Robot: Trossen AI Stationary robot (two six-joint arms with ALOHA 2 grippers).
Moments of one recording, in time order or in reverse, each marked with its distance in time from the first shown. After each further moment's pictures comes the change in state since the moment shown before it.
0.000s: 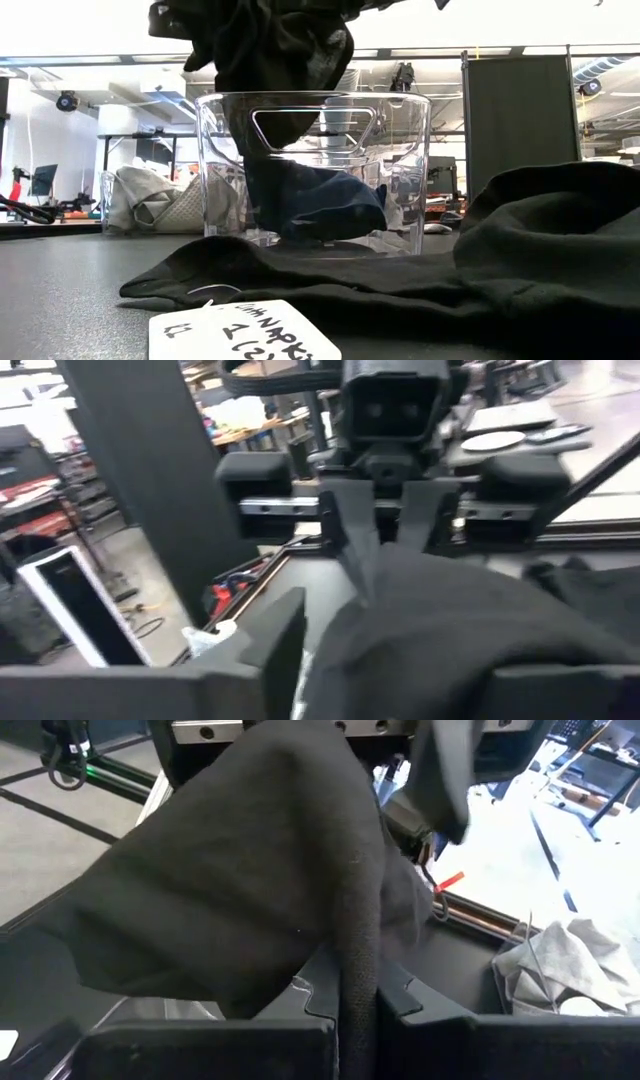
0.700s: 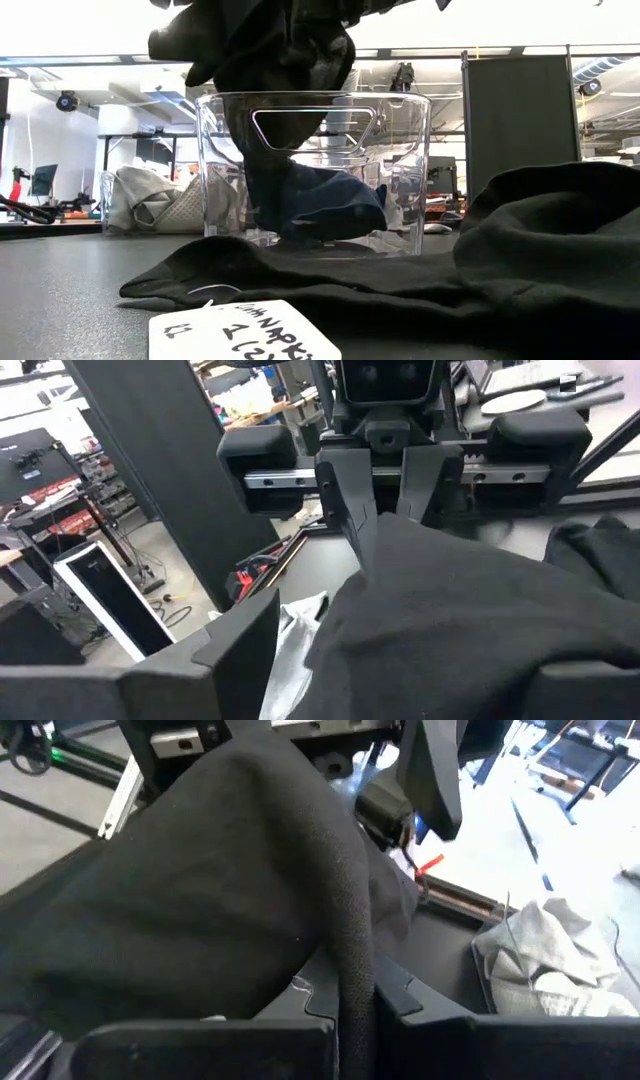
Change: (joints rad) left arm 0.000 0.000 0.000 -0.090 -0.031 0.008; right arm -0.009 -0.001 0.000 -0.019 0.052 0.000
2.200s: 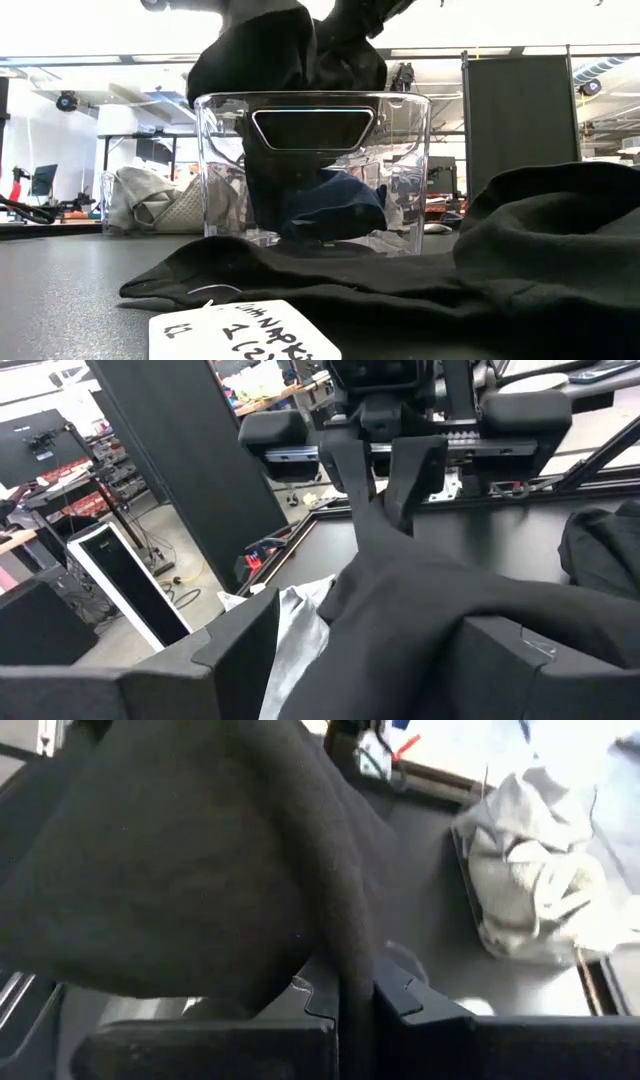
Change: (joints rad) left arm 0.000 0.000 0.000 -0.064 -0.032 -0.068; right arm -0.008 -0.028 0.087 -0.358 0.130 0.086
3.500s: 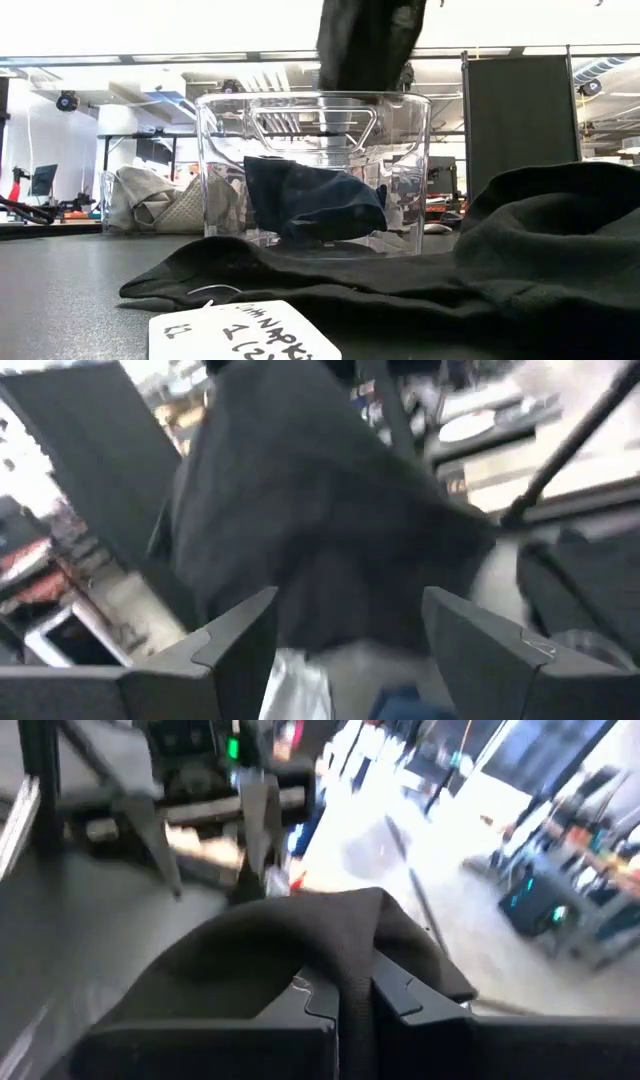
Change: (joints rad) left arm 0.032 -0.002 0.010 0.183 0.167 0.270; right arm 0.109 -0.319 -0.006 0.005 0.259 -0.086
